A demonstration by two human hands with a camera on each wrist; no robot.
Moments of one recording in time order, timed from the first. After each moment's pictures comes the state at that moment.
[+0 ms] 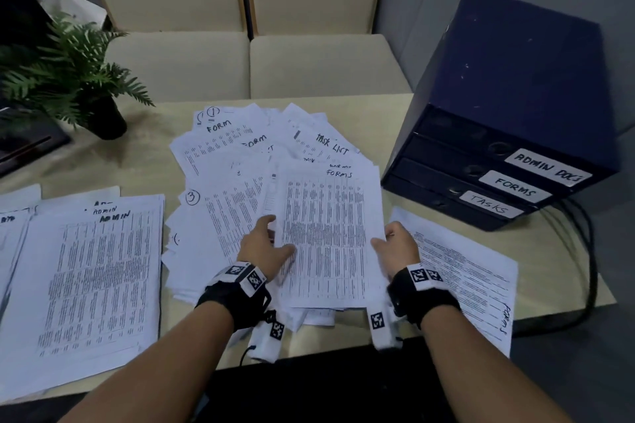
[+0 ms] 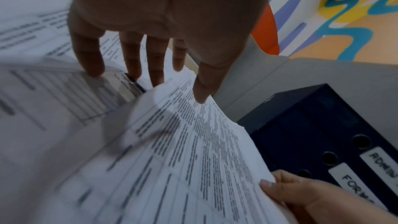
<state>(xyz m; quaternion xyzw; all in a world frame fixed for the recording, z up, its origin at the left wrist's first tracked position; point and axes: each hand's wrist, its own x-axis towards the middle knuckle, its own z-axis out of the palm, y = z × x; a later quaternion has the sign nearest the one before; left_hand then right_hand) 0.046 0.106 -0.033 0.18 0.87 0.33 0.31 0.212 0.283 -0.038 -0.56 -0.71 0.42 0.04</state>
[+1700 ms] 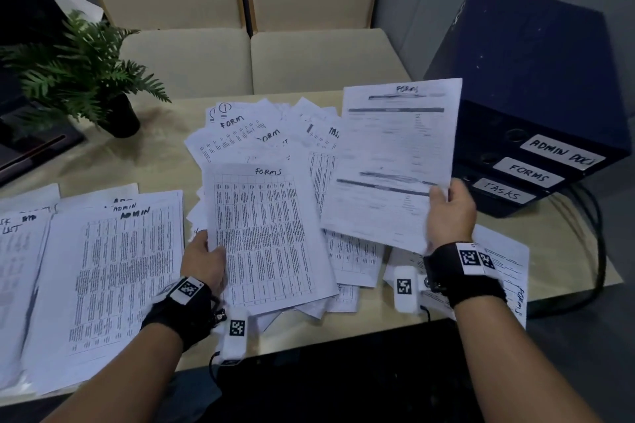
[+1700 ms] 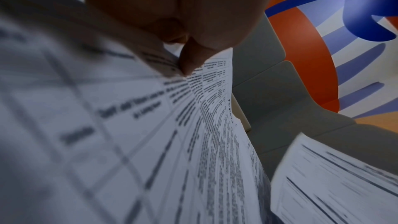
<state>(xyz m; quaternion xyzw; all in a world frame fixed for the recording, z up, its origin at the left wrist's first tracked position) -0.003 0.005 -0.025 0.03 0.87 0.42 0.26 0.207 0.290 0.019 -0.56 -0.63 0.41 0.35</state>
